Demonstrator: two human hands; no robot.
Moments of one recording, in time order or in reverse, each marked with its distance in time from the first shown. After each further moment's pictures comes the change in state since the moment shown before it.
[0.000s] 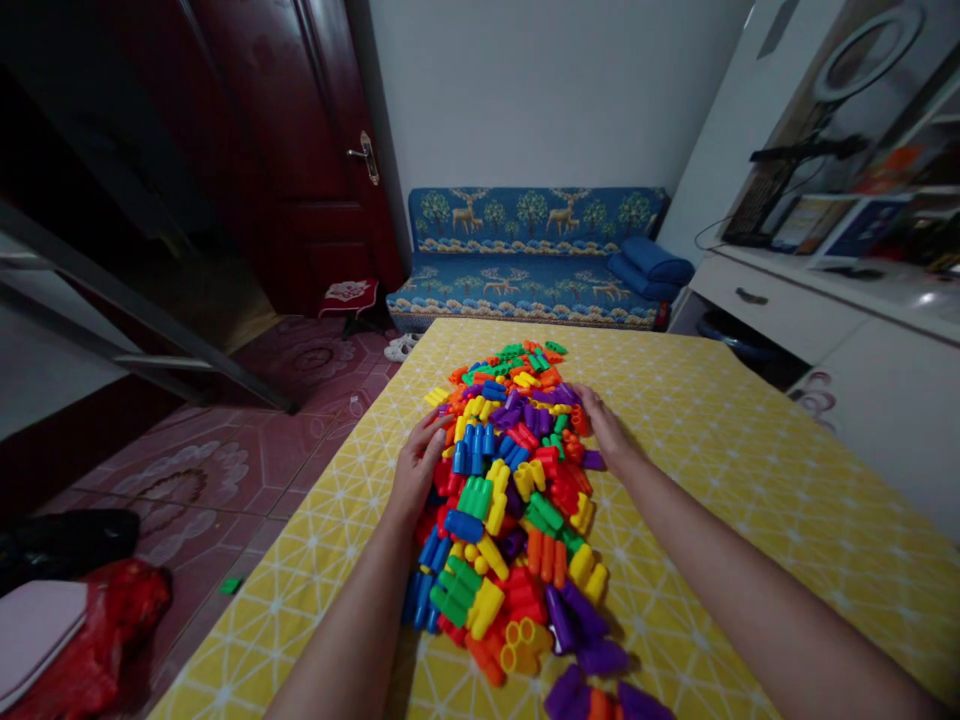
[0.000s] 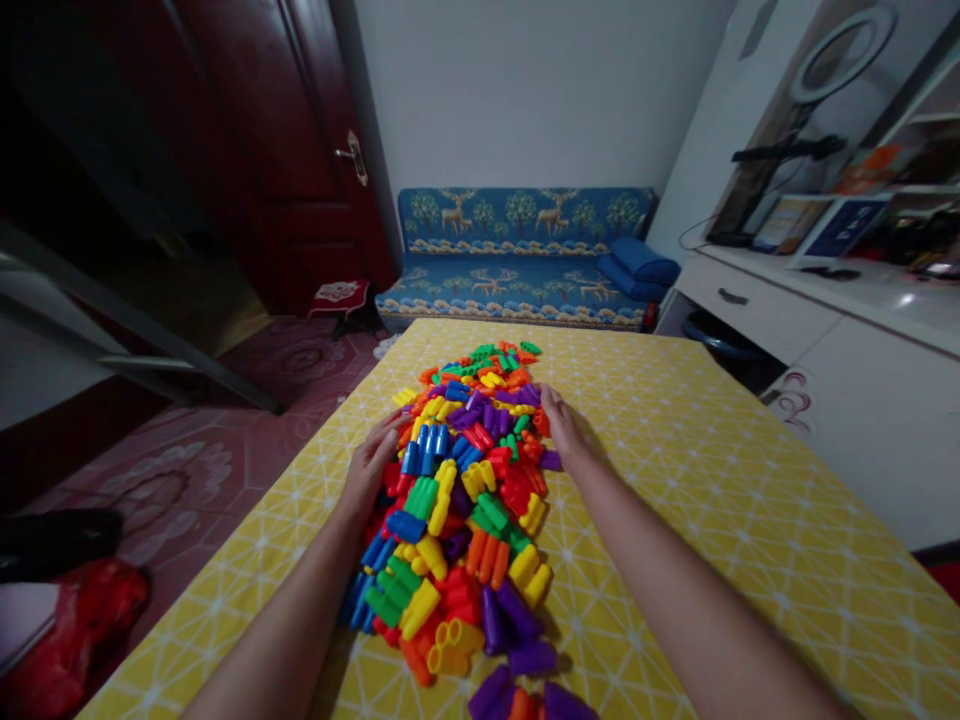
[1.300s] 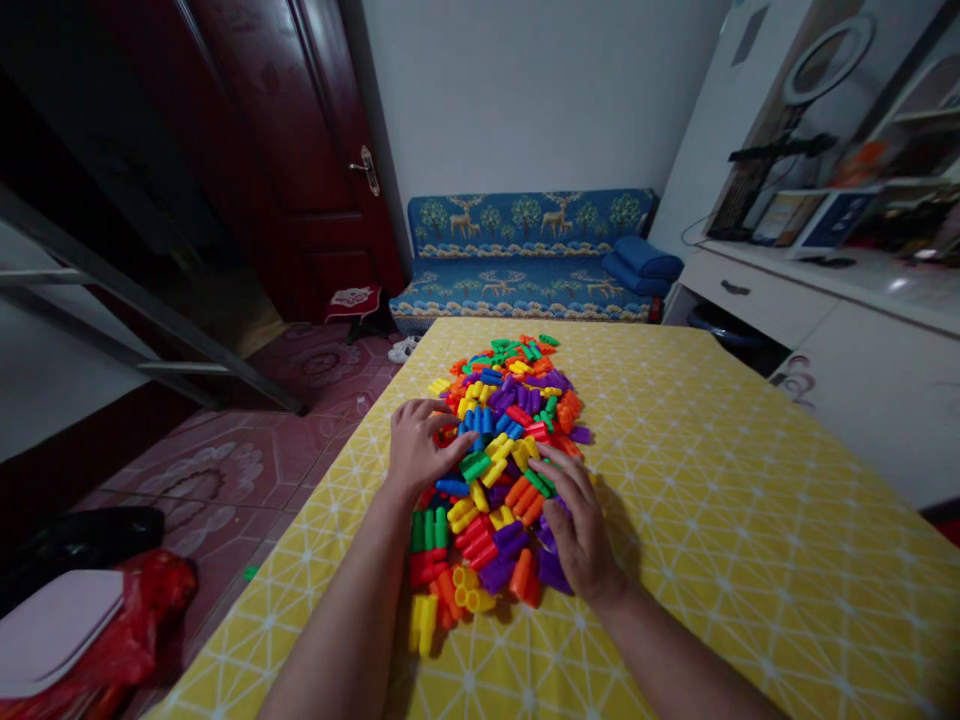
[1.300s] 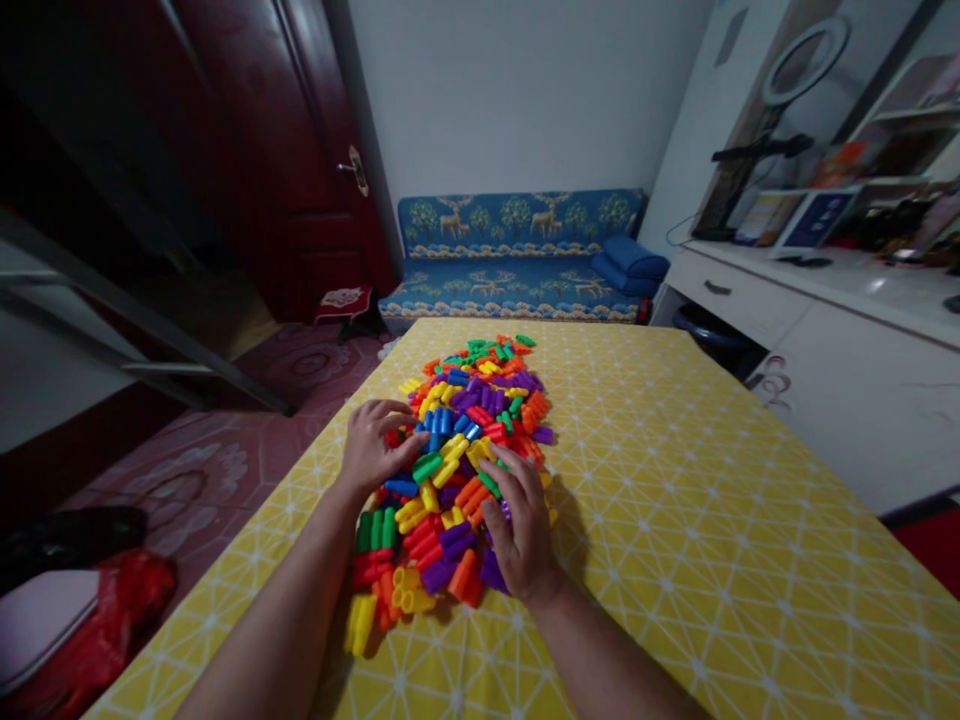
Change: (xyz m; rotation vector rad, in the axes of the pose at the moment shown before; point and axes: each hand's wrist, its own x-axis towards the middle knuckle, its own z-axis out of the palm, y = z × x) left_hand -0.010 0.043 -0.013 0.578 -0.059 0.374; right_hand -0.179 -0.070 -0.001 -0.001 -0.036 -0.437
